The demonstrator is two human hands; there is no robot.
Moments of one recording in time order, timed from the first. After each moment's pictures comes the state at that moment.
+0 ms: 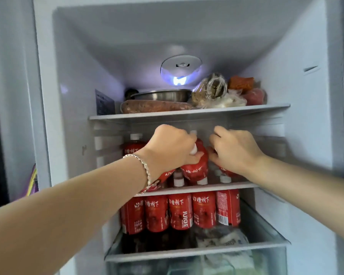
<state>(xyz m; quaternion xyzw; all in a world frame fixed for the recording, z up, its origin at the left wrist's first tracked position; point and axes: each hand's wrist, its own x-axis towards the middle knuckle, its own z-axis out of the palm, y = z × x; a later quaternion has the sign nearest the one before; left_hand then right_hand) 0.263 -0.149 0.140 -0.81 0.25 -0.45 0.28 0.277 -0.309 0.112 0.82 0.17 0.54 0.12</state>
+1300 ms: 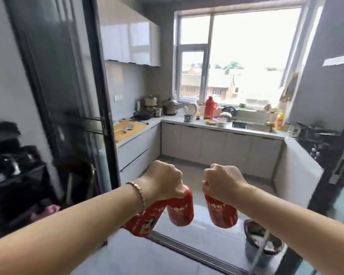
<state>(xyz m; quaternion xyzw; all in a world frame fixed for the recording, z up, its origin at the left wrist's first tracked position) -0.661 -0.075 -0.068 -0.76 -0.61 0.04 0.22 -0.505 -0.023 -0.066 0.40 0.90 0.18 -0.05</state>
